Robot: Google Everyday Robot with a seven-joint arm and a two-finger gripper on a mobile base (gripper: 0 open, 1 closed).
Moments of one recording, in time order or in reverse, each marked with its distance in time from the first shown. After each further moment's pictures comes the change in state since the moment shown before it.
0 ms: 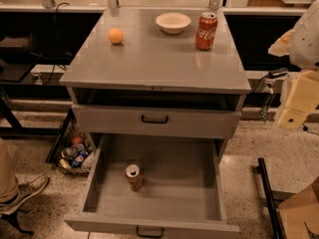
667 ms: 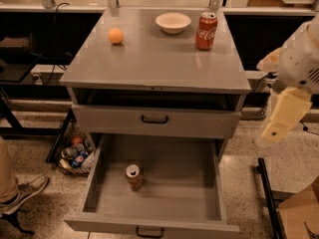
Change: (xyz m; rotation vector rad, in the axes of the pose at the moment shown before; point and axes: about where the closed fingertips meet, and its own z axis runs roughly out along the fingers) arm -0.010 0.015 0.029 -0.048 -0.085 0.035
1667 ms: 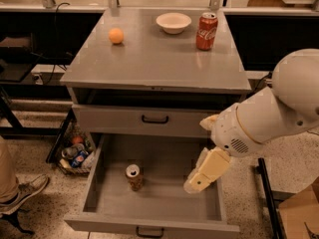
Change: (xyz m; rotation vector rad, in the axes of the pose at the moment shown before) arm -0.063 0.083 0.140 -0.205 -0.295 0.143
